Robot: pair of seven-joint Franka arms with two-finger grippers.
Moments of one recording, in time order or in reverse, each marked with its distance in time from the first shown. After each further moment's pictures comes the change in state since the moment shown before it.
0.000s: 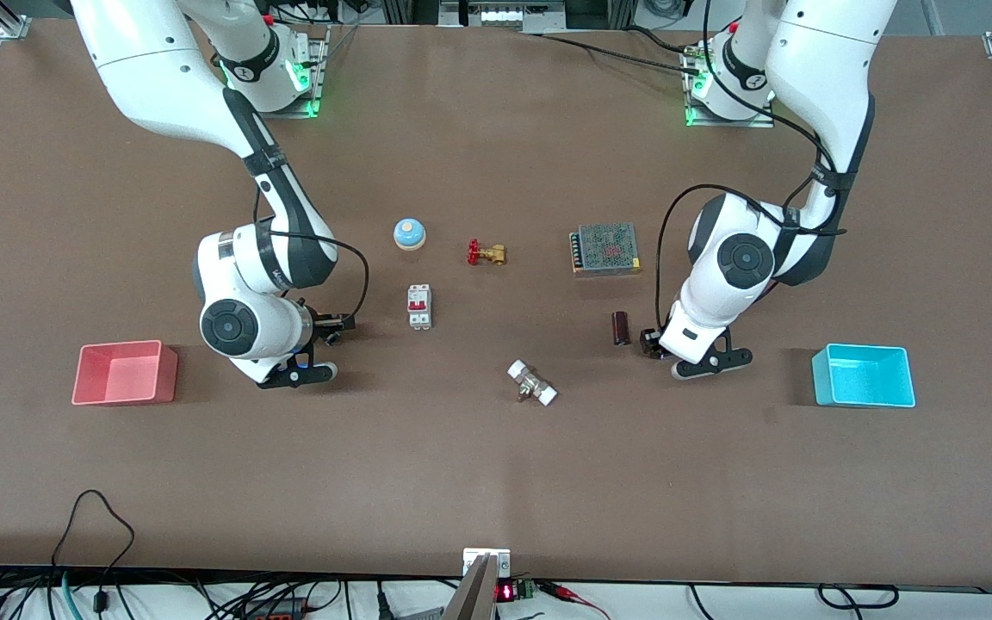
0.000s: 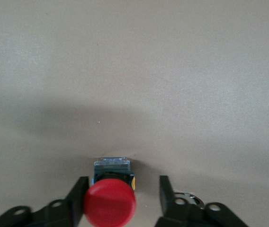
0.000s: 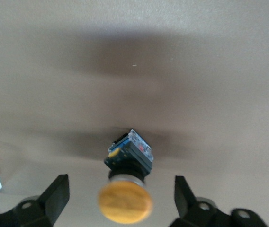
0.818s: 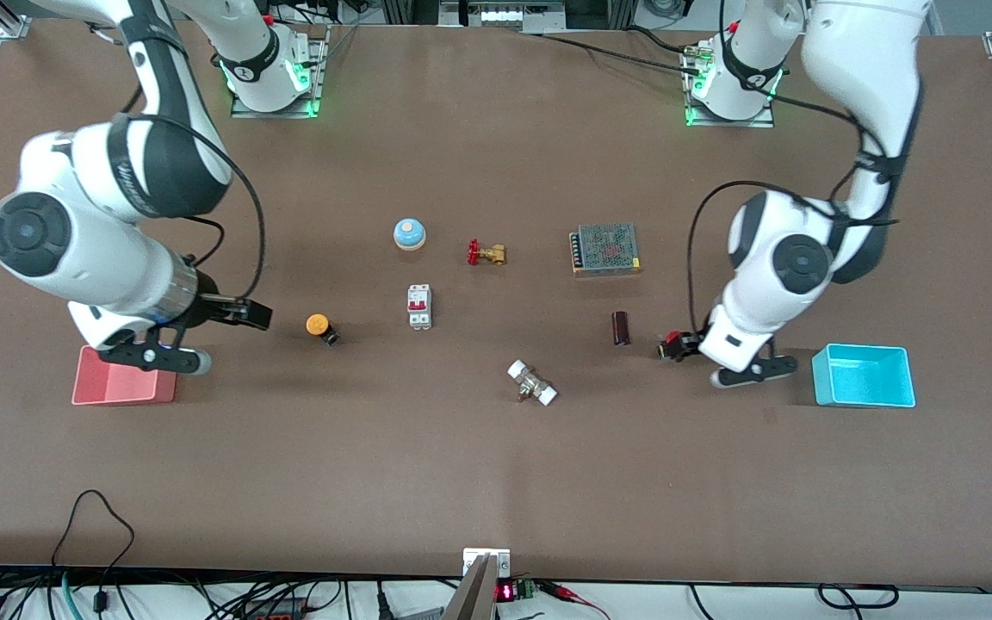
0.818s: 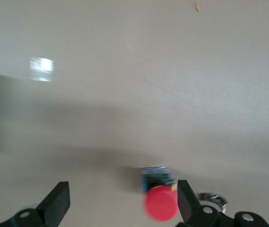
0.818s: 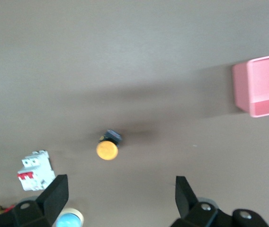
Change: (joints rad) left arm 0.119 -0.097 0.003 0.064 0.000 -0.195 0.158; right arm -0.005 -0.284 -0.124 0.127 -0.018 -0.237 0.129
